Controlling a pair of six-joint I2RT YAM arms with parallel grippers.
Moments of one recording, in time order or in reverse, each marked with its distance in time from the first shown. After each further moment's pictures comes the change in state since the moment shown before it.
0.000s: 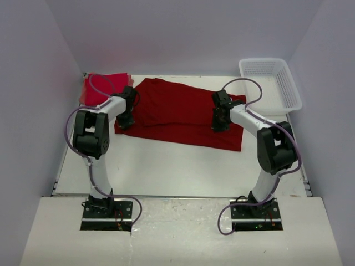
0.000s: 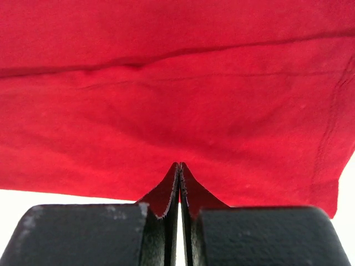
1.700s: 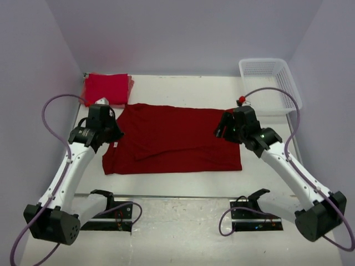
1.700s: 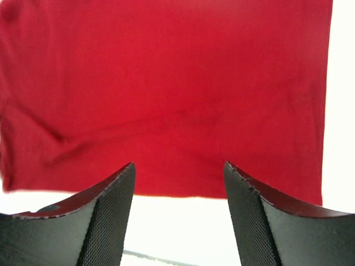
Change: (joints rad) left arm 0.013 -0.998 -0.451 -0.062 0.314 -0.126; right arm 0.091 -0.748 -0.363 0.014 -0.021 0.149
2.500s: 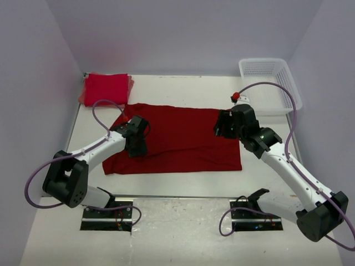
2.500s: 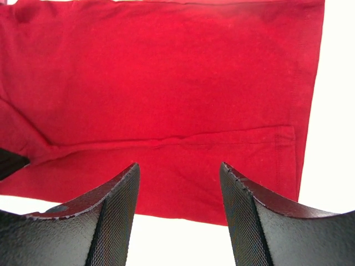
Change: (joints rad) left arm -0.310 0.369 -0.148 0.150 -0.069 -0.103; right arm 0.051 0.023 0.083 0.044 0.090 -0.169
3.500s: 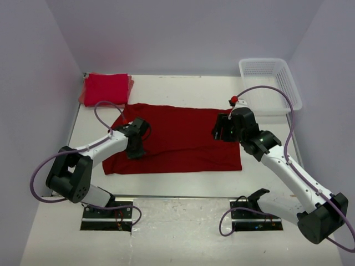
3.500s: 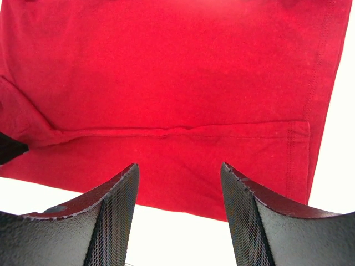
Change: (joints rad) left arm 0.000 0.057 -0.023 -0.029 -0.072 -0.008; right arm 0.000 -0.026 -0.064 0.036 -0.071 -0.015
